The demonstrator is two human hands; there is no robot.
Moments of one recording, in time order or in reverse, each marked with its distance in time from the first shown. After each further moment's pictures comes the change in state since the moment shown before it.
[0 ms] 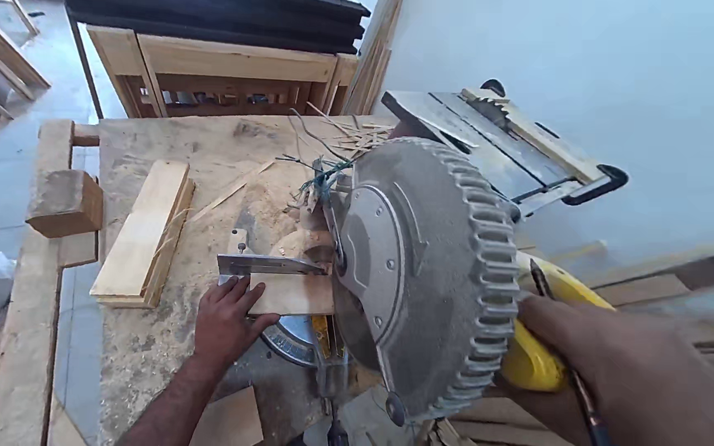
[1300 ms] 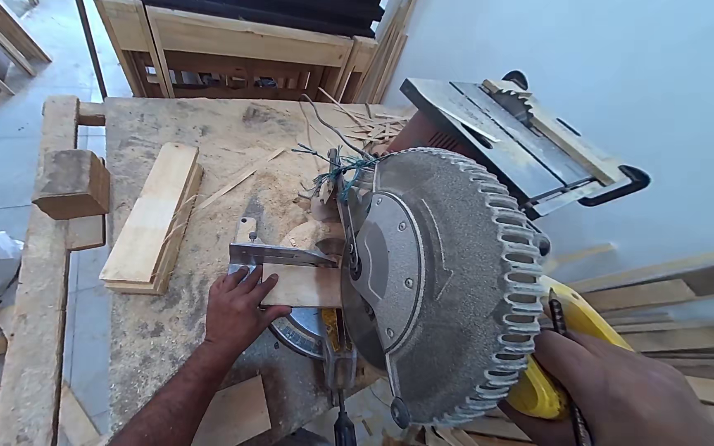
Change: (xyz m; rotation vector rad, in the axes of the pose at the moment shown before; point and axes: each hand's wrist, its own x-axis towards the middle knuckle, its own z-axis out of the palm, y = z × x) left_hand 0.000 -0.001 0.005 0.018 0.053 0.017; right_hand -0.016 -0.013 0.025 -0.053 0.031 -0.038
